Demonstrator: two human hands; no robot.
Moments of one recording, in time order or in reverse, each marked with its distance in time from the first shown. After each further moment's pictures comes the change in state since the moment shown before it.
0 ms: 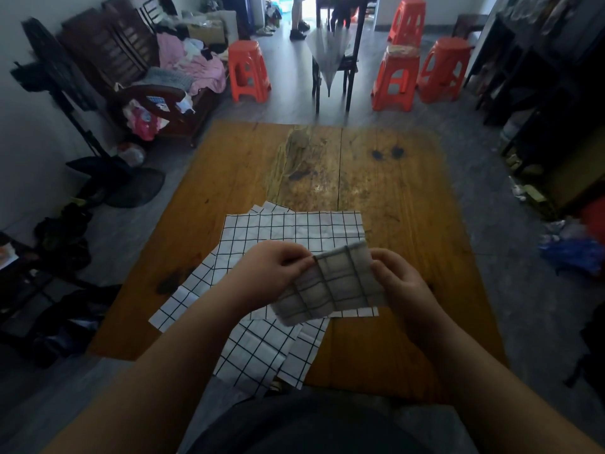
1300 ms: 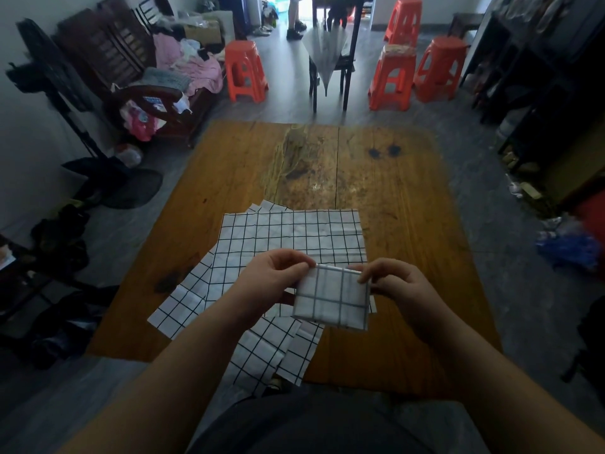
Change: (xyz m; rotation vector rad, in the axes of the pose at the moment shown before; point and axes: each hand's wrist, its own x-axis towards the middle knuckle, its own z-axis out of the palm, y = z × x) left_hand -0.010 -0.009 0.025 -0.692 -0.009 -0.242; right_hand -0.003 0.005 -0.015 -0.160 -0.080 0.018
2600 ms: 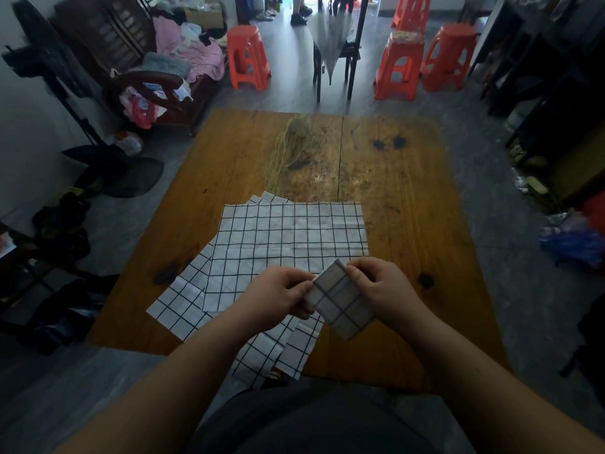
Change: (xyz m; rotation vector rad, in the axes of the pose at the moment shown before) left_hand 0.006 -0.030 0.008 0.324 -0.086 0.013; right_hand 0.016 -0.002 0.033 -0.371 0.127 0.032
